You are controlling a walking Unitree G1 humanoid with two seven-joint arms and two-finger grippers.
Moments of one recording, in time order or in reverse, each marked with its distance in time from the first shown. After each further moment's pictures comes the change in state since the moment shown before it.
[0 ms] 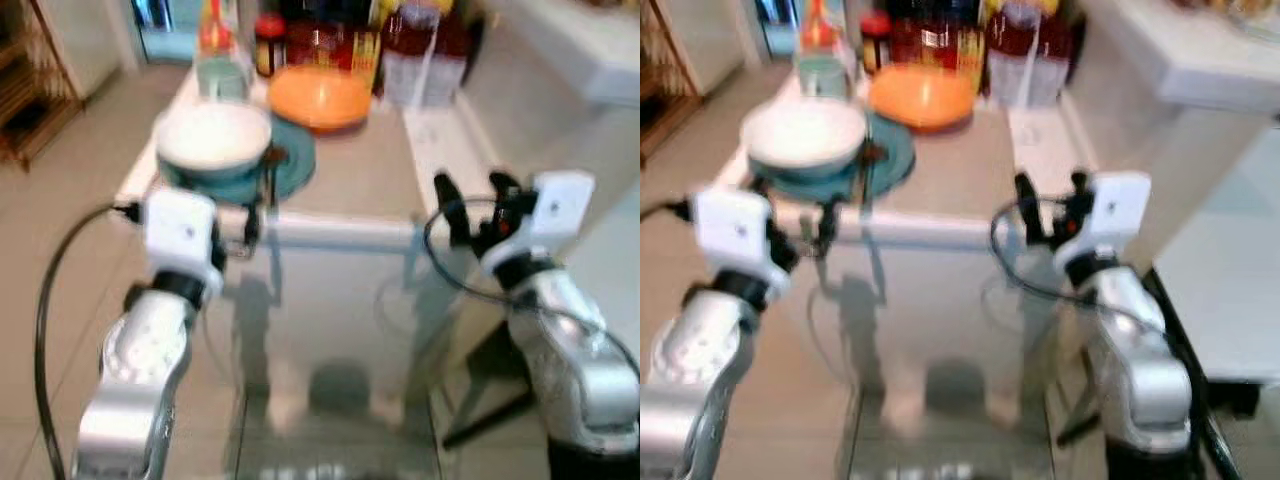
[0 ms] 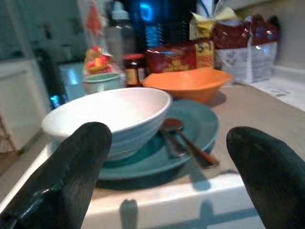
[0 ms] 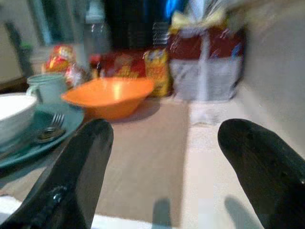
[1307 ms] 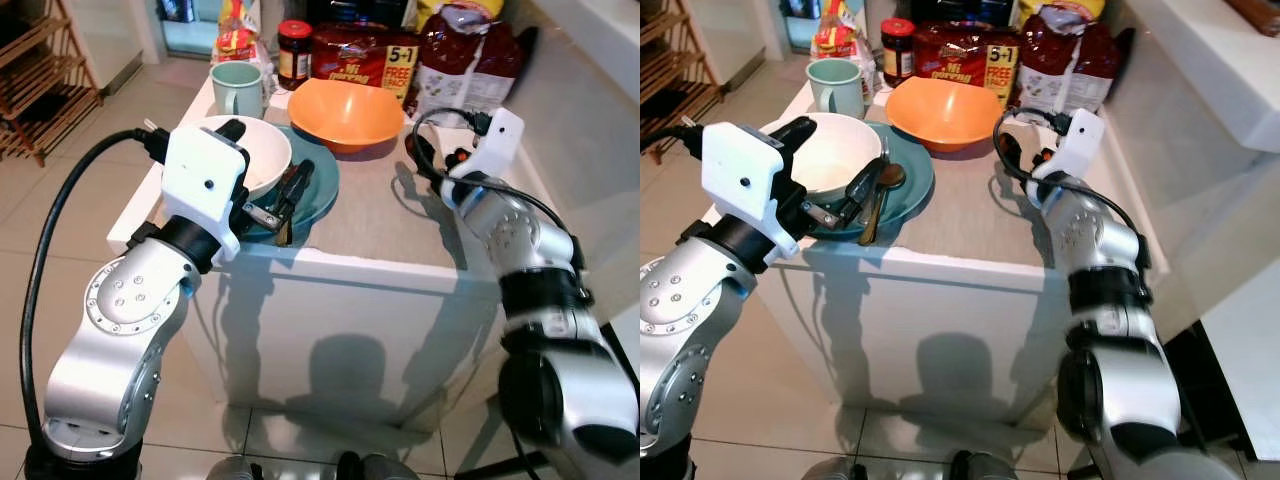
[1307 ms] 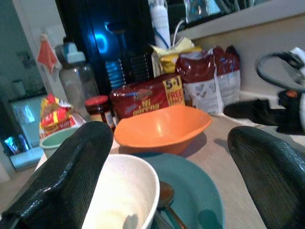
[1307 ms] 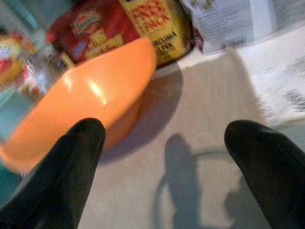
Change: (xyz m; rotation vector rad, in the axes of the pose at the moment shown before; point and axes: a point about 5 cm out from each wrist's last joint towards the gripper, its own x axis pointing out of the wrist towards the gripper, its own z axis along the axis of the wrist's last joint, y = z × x) left arm 0.017 -0.009 0.056 0.041 -0.127 -0.295; right arm 0.123 -0.024 -0.011 0.484 0.228 -0.122
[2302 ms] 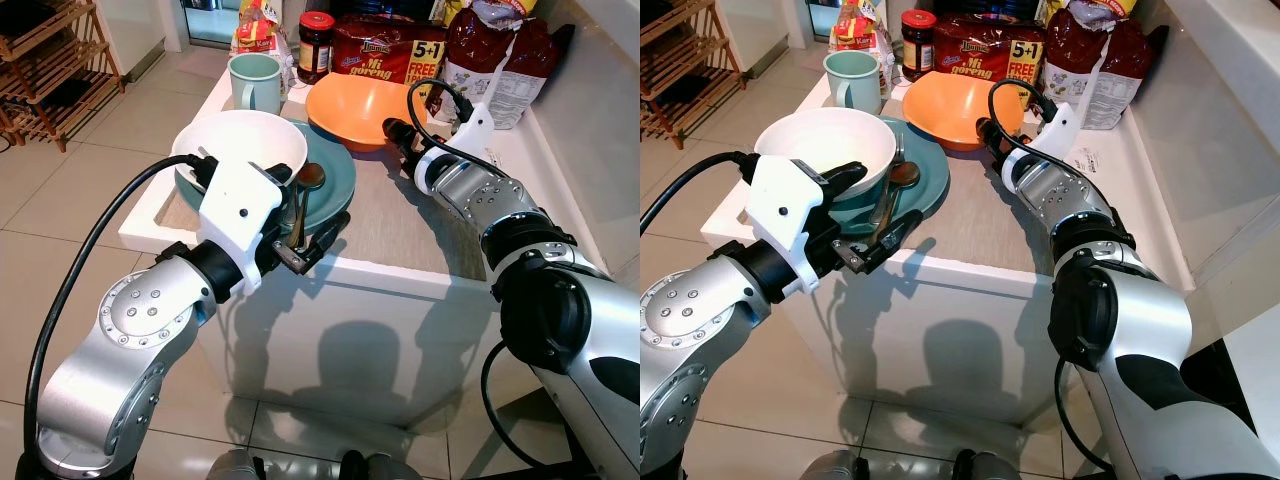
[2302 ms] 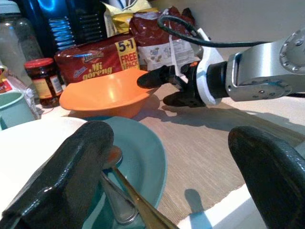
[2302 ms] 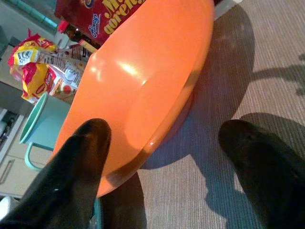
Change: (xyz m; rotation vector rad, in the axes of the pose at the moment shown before) left arm -0.007 -0.027 -0.005 -0.079 0.106 -0.237; right arm 0.018 0.020 -0.007 0.262 0.102 0.027
